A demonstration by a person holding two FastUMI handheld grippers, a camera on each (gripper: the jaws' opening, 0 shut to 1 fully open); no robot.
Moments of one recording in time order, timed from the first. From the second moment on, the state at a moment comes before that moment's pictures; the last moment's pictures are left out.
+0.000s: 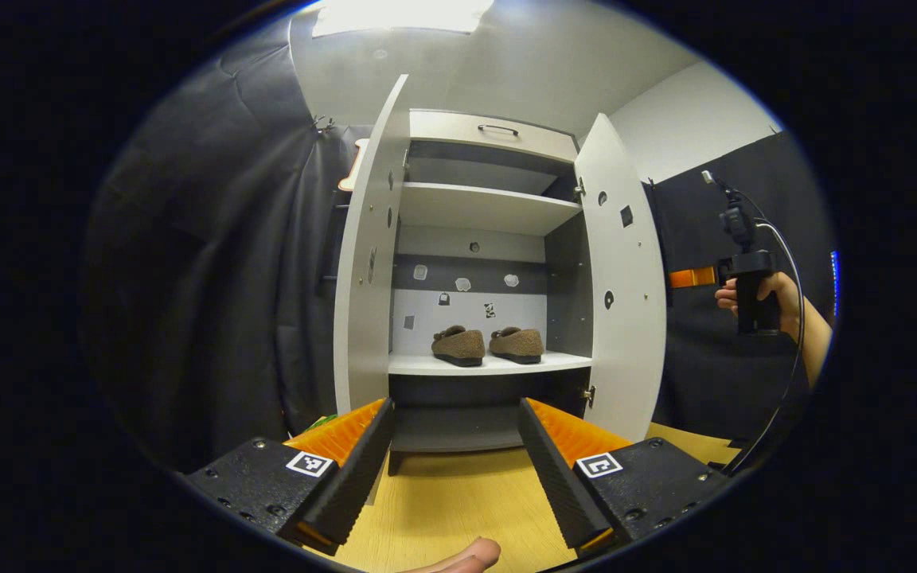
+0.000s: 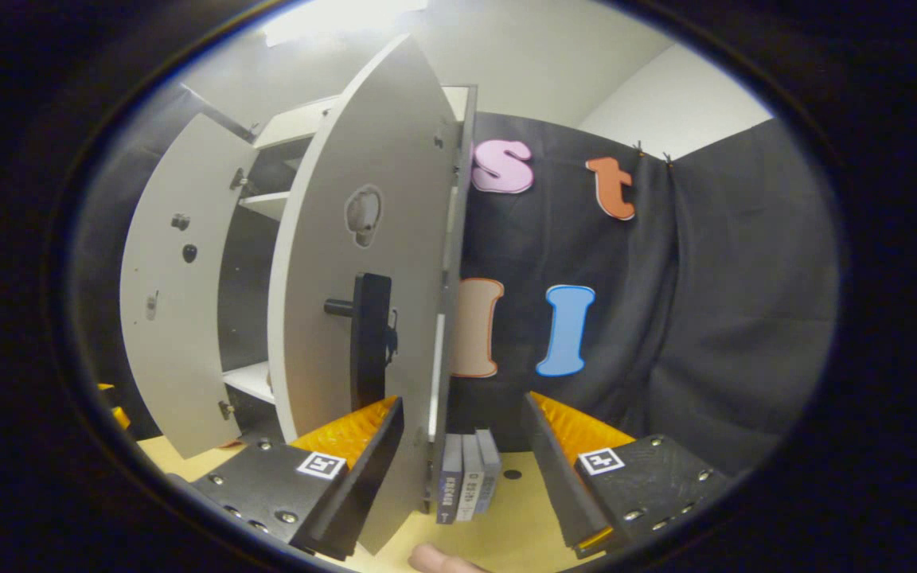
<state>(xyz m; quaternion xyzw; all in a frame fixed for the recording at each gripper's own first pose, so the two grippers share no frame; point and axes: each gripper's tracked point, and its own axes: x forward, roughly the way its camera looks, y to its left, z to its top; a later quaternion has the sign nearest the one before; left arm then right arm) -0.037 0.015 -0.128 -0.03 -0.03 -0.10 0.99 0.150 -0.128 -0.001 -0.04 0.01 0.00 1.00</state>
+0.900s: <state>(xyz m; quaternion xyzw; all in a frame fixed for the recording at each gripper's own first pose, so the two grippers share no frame) -0.033 0.087 -0.130 -0.02 -0.02 -0.05 1.00 0.161 -0.050 -0.022 -0.04 0.00 0.06 1.00</state>
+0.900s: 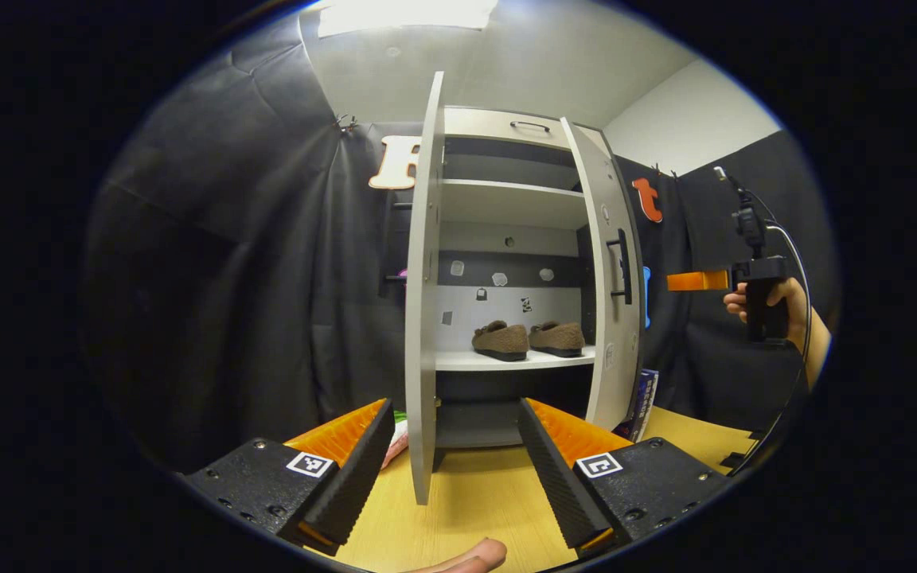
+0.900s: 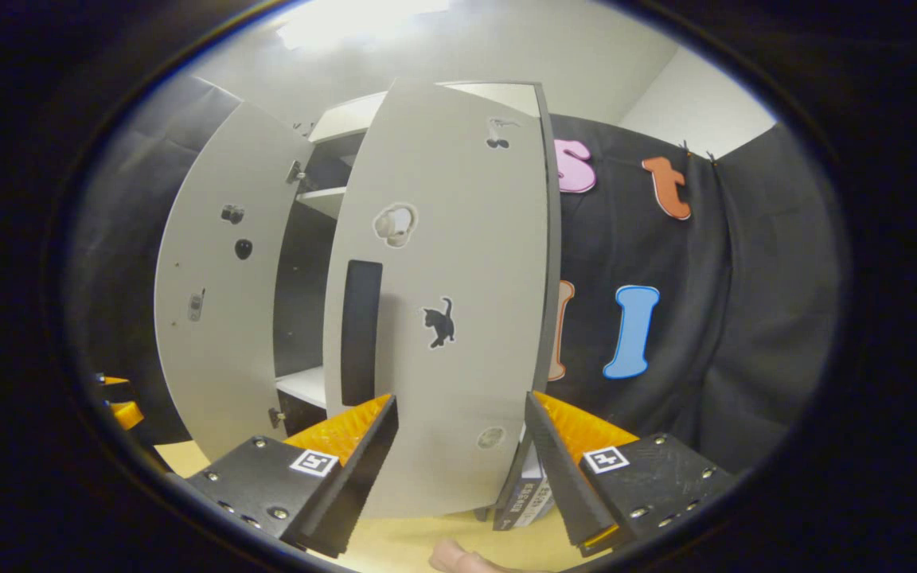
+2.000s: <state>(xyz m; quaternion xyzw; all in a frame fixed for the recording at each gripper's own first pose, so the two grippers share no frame) 0.070 0.261 -0.044 -0.05 -0.01 0.03 1.00 0.034 -0.014 -0.029 0.03 -0.05 0.14 0.99</state>
